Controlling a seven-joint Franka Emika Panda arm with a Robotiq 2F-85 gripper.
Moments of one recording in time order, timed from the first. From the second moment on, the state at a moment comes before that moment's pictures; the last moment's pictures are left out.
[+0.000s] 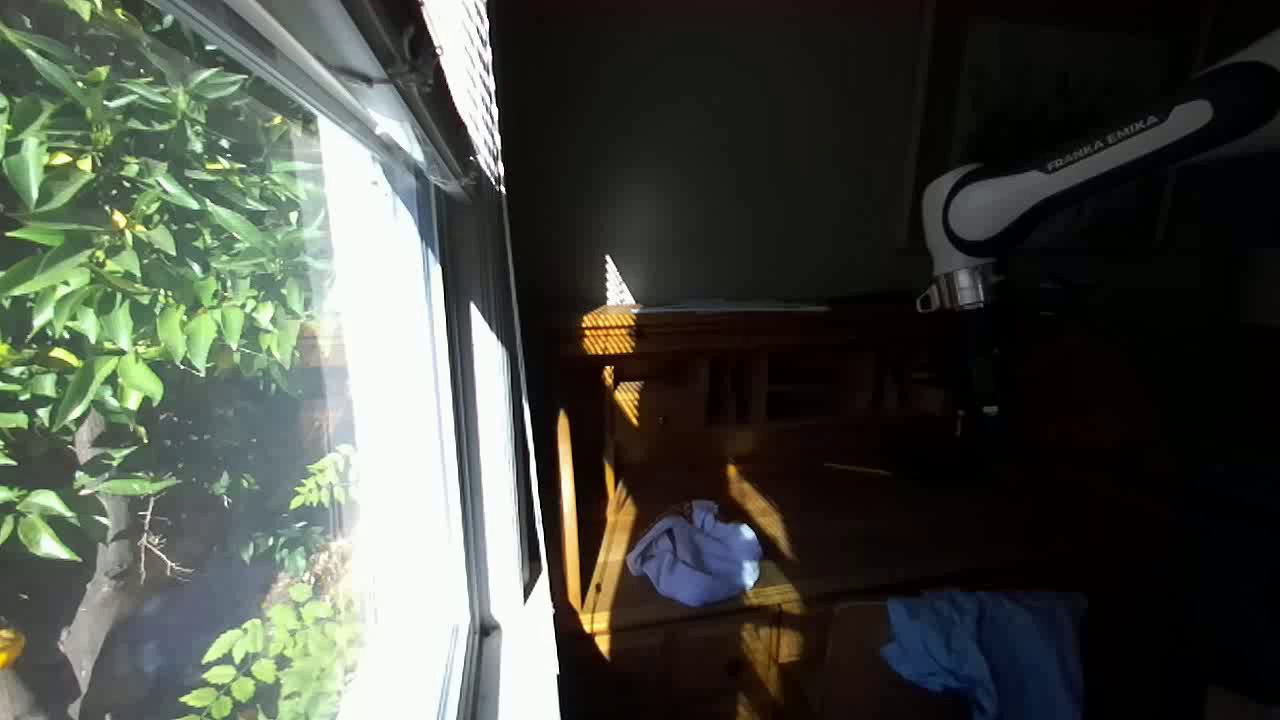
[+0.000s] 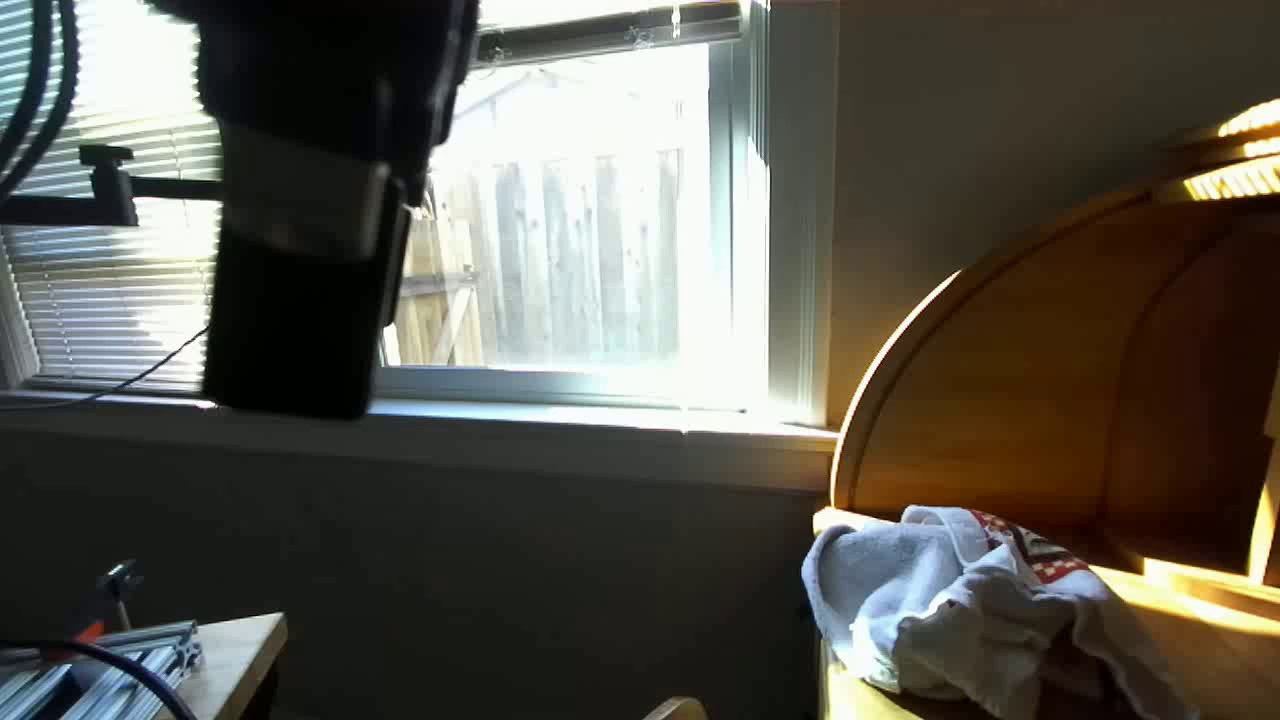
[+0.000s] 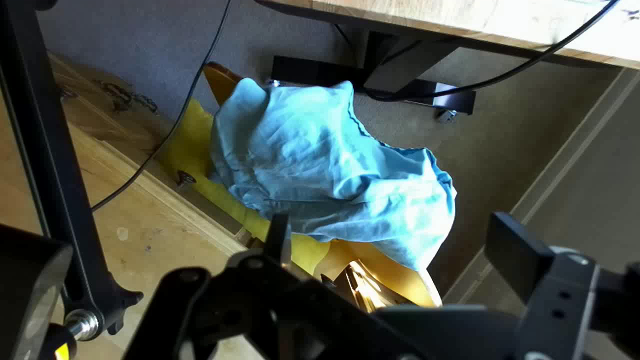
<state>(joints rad) -0.09 -0.30 -0.21 -2.25 -0.16 1.71 -0.38</state>
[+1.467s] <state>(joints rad) 0.11 -0.36 -0.04 -2.08 -0.14 1.75 -0.57</state>
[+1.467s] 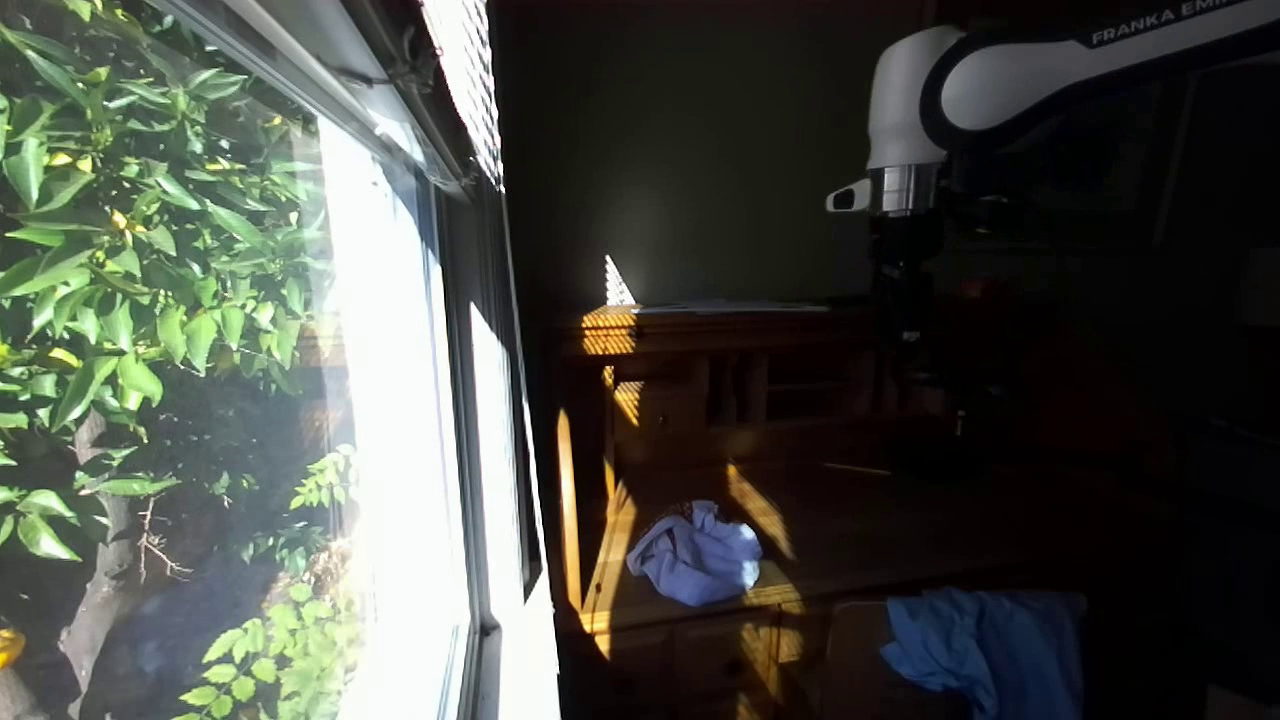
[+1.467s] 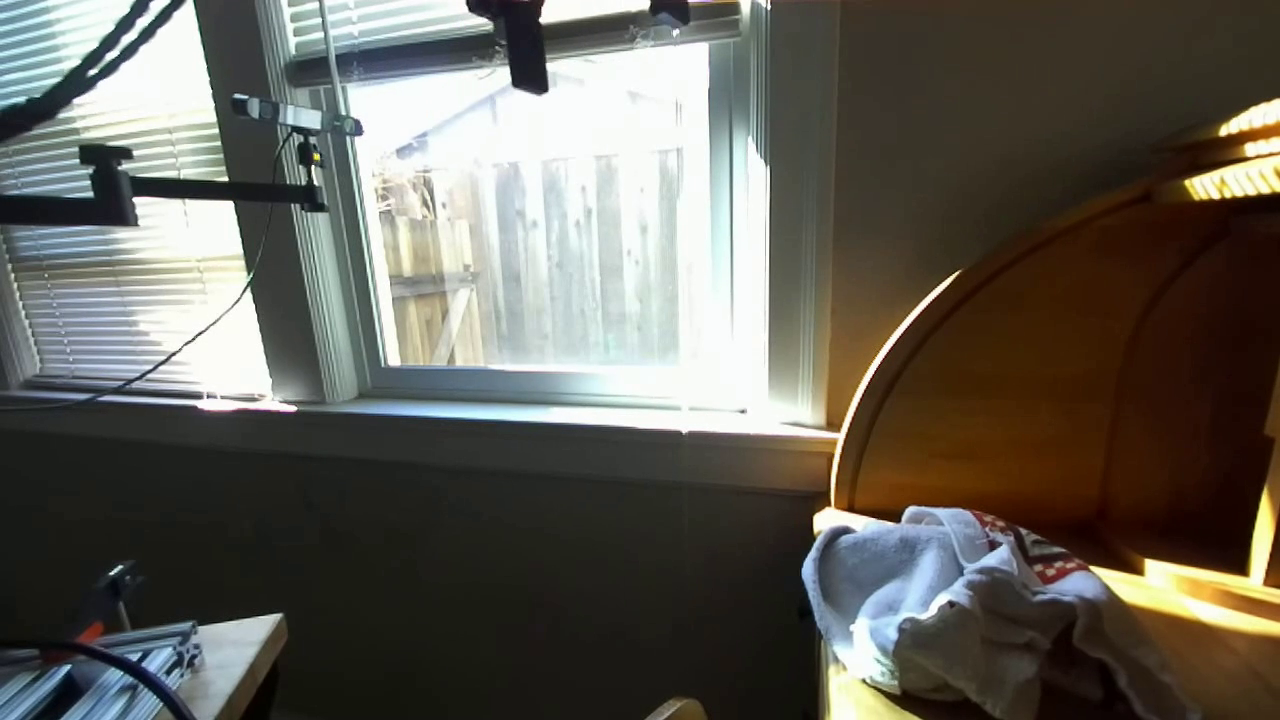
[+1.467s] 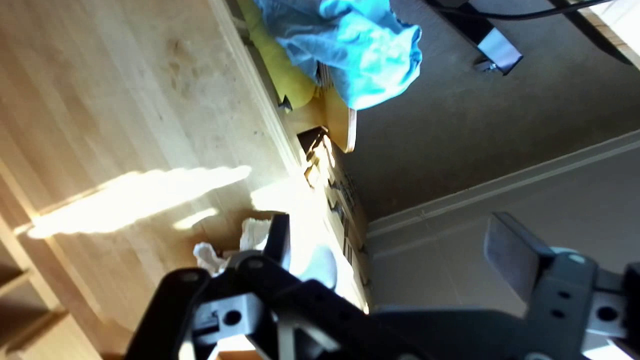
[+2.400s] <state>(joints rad) 0.27 -0.34 -0.01 -1.93 0.16 2.03 -0.92</state>
